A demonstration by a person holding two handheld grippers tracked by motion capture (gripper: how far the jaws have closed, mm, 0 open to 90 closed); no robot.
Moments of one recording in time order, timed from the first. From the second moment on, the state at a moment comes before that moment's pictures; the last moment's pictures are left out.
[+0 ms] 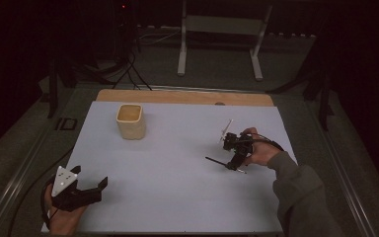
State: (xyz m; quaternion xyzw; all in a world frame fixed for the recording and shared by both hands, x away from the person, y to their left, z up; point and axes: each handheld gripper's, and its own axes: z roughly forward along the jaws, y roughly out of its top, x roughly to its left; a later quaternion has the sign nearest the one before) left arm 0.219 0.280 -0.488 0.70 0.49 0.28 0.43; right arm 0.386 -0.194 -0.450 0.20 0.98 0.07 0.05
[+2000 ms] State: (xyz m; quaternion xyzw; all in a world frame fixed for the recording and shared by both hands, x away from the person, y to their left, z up) left arm 0.219 0.280 -0.488 0.70 0.49 0.28 0.43; right arm 0.387 -0.191 -0.466 0.15 0.99 0.00 0.02
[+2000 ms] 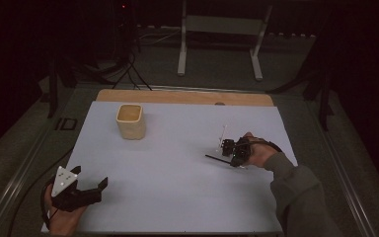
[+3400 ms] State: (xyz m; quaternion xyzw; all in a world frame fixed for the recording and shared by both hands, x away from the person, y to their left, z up) left arm 0.217 0.275 -0.486 0.72 0.47 0.28 0.44; right arm 0.376 -0.142 -0.420 0.07 1.00 0.04 0.06
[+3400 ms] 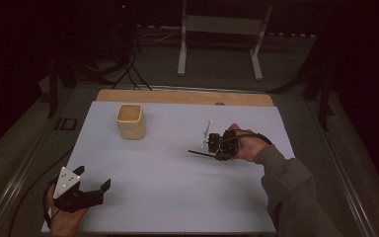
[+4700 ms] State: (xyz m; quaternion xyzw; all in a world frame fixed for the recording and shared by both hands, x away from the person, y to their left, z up) left arm 0.214 0.251 -0.479 0.73 0.43 0.26 0.46; right arm 0.364 -0.060 -0.396 -0.02 1.00 0.04 0.08
